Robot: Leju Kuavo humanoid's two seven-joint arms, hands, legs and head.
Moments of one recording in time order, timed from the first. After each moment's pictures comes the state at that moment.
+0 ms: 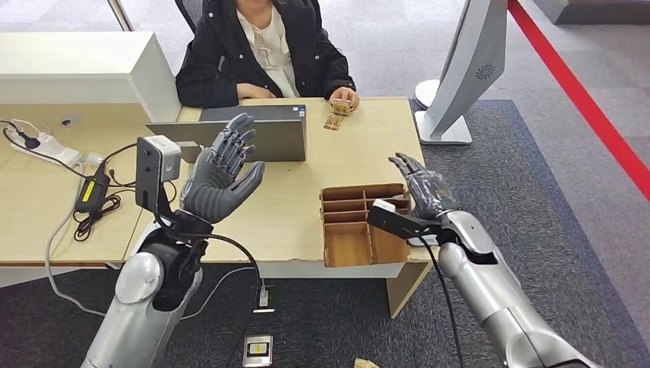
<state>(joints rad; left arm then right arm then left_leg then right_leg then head) -0.43 -0.01 -0.43 -1.66 0.11 -0.03 0.06 -0.62 -0.21 0.46 -0.96 0.88 -0.12 -0.16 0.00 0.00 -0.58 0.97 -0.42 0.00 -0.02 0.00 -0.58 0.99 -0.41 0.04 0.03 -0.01</state>
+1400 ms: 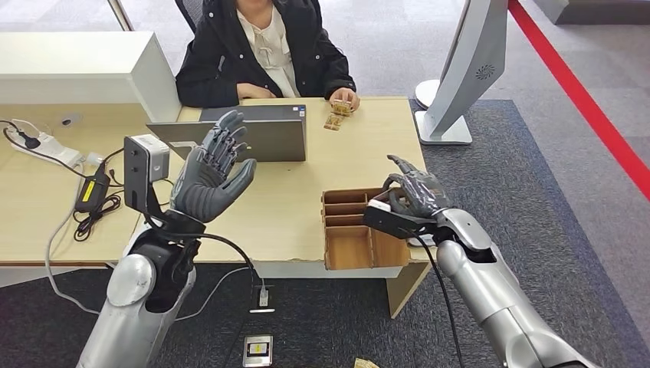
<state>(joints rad) -0.42 0.00 -0.41 -1.70 0.10 -0.01 0.08 -0.62 -0.20 0.47 -1.02 0.86 -0.02 -0.16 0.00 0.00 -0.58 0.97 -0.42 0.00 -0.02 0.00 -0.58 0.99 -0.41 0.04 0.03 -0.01</state>
